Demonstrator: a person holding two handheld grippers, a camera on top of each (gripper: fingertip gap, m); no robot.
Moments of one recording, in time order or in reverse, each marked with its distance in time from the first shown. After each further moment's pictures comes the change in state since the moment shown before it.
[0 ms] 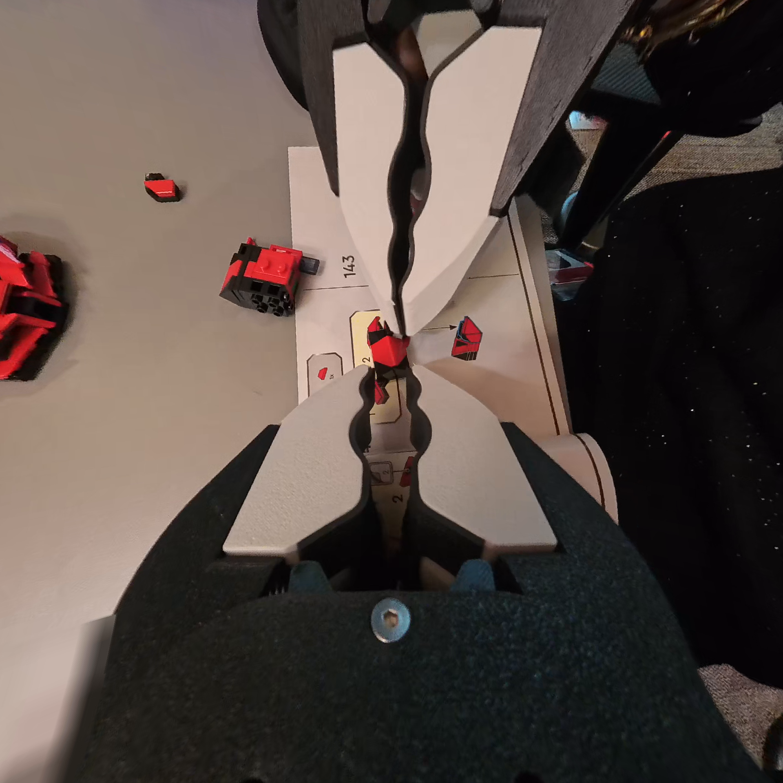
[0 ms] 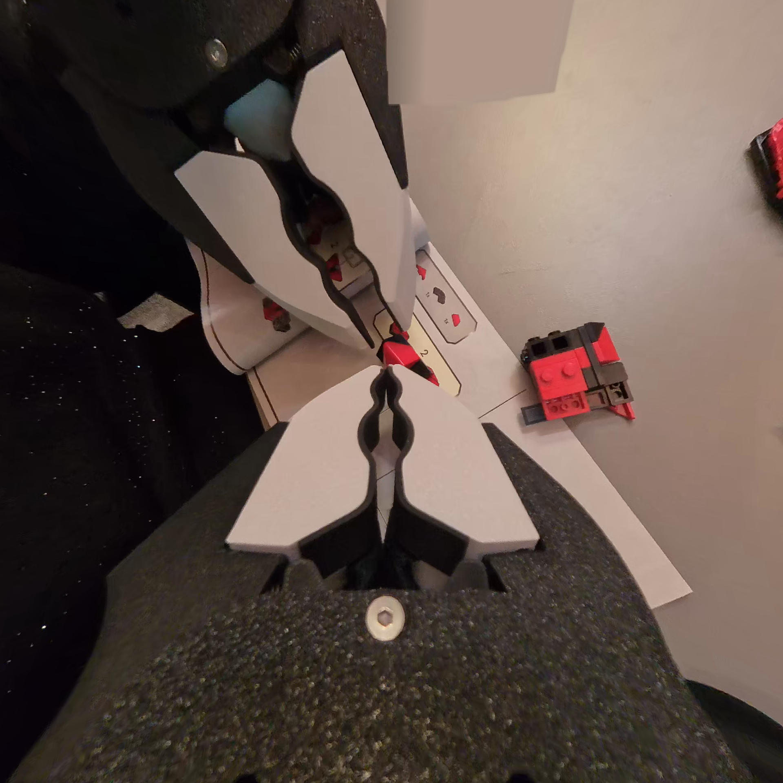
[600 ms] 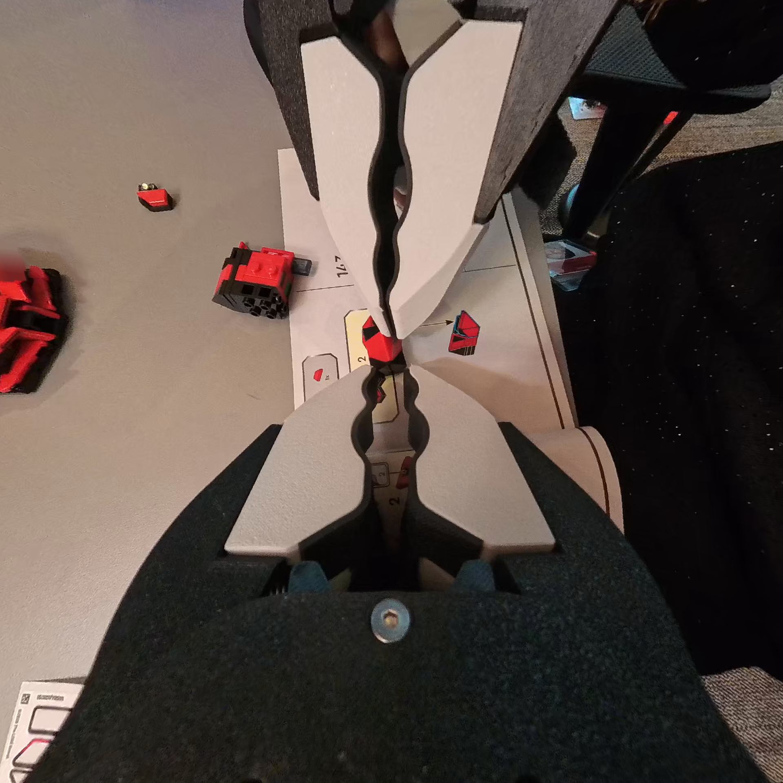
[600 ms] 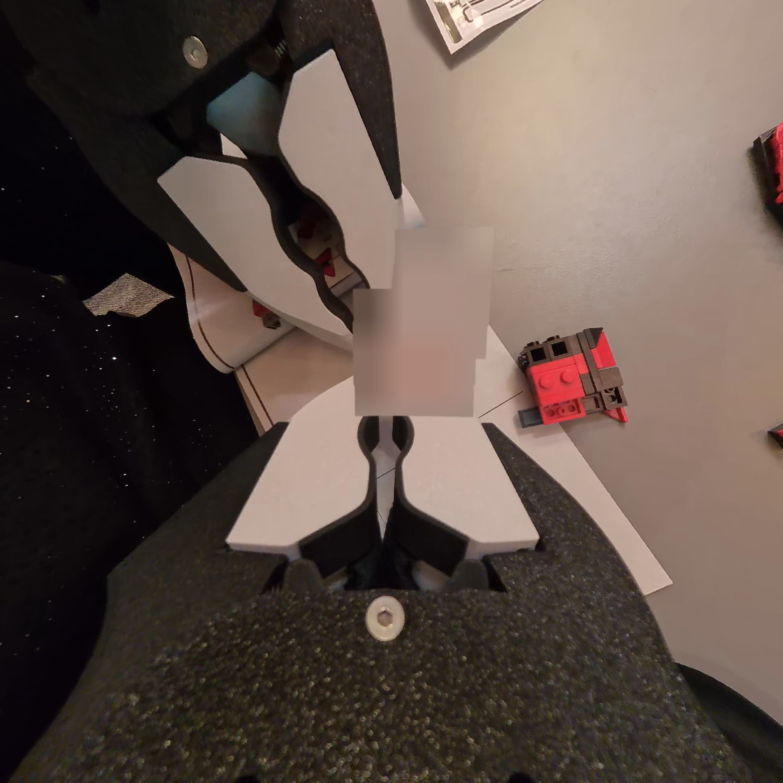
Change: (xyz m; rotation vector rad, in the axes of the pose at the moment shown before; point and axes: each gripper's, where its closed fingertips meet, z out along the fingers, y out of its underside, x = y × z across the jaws) left arm 0.002 0.002 0.002 0.006 -0.008 0.051; right arm 0.001 0.001 0.003 -0.080 0.049 -0.021
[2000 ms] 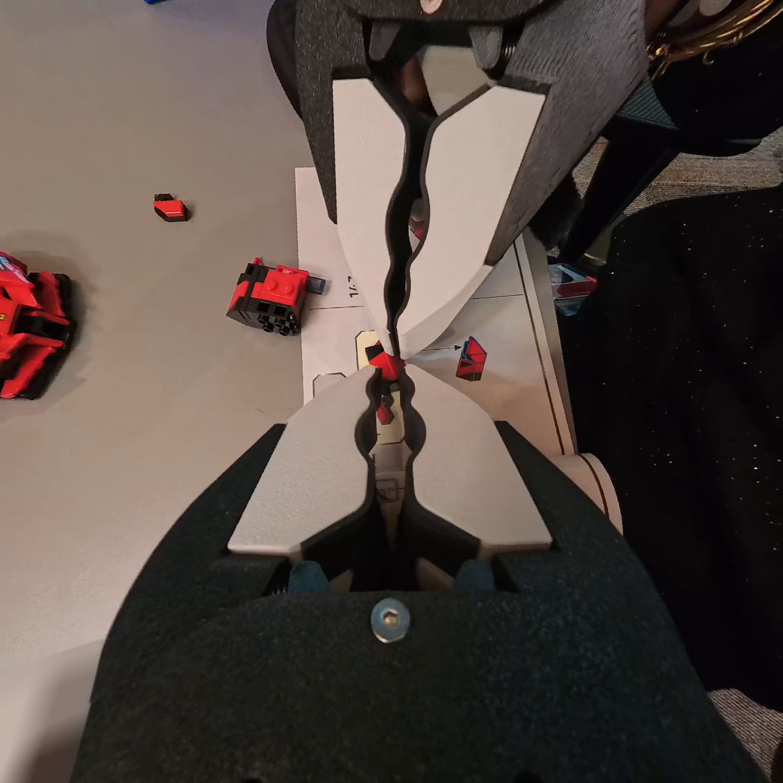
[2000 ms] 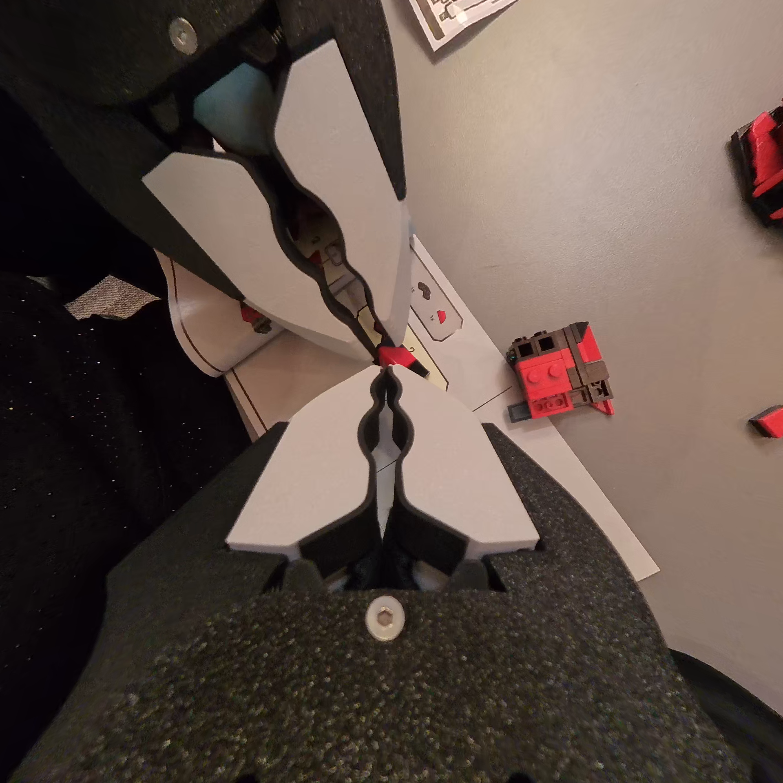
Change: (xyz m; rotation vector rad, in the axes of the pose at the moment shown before) left arm -0.005 -0.010 0.003 0.013 0.002 -0.054; right arm 0.005 0.001 -0.001 -0.009 0.031 0.008
